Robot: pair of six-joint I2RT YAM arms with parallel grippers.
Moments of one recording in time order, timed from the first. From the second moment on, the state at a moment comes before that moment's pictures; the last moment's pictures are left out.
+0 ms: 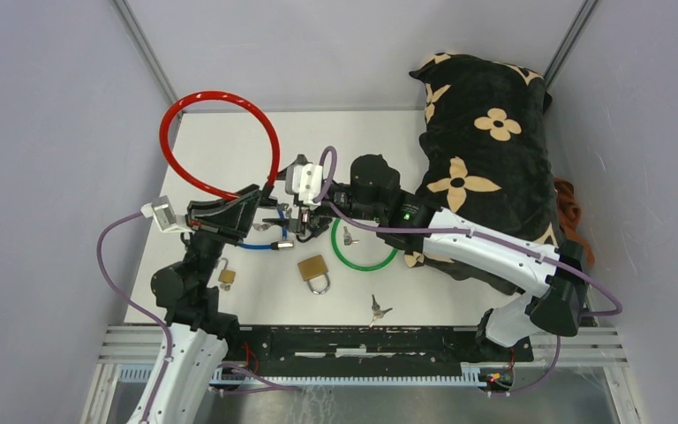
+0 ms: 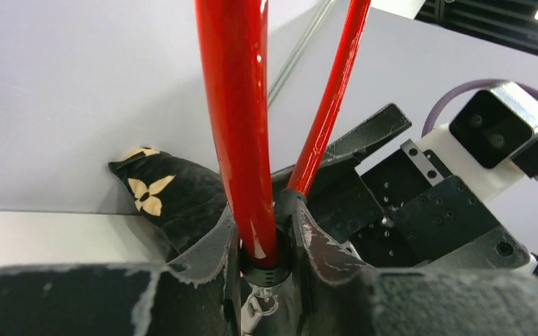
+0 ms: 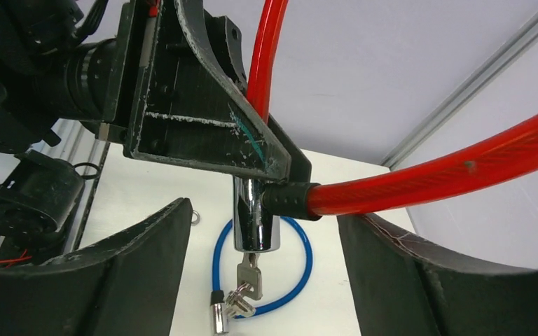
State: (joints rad) left arm -0.17 0.38 0.36 0.68 0.32 -0.94; right arm 1.08 1.50 1.39 0.15 -0.36 -0.39
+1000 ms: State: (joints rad) left arm -0.16 0.31 0.29 0.66 0.40 -0.85; right arm 0.85 1.58 1.43 0.61 -0.67 0.39
